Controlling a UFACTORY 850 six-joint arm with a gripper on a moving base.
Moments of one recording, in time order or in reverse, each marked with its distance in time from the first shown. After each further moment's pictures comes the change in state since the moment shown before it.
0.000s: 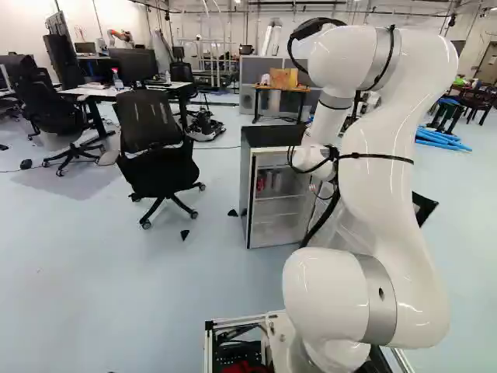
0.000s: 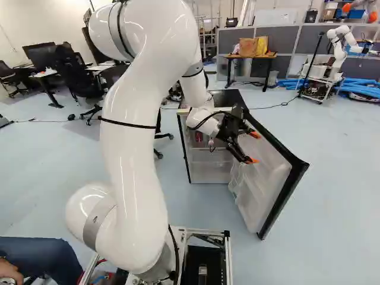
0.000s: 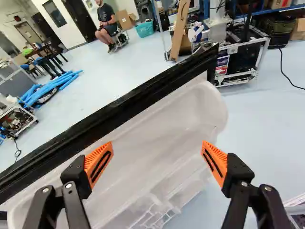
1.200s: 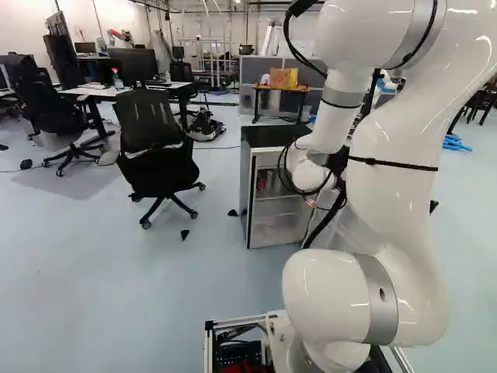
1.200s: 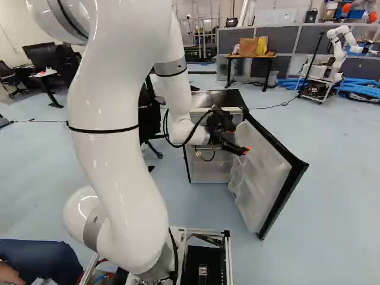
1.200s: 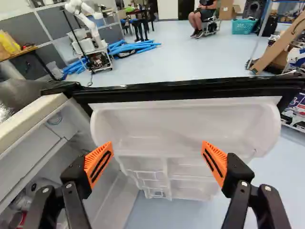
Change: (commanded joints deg) arm 2.5 13.6 20.5 -35.7 -2.2 0.0
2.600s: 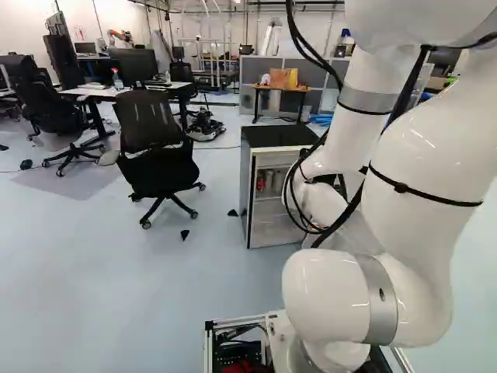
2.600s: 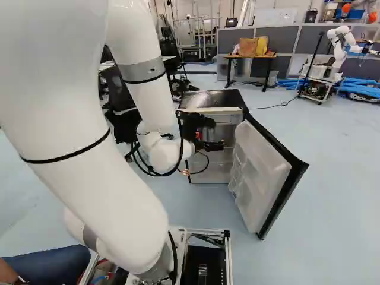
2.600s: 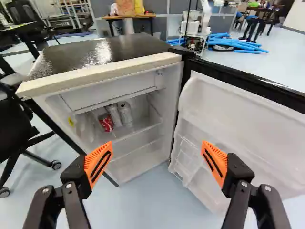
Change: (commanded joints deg) arm -0.7 15.1 18.5 -42.1 -0.6 0.0
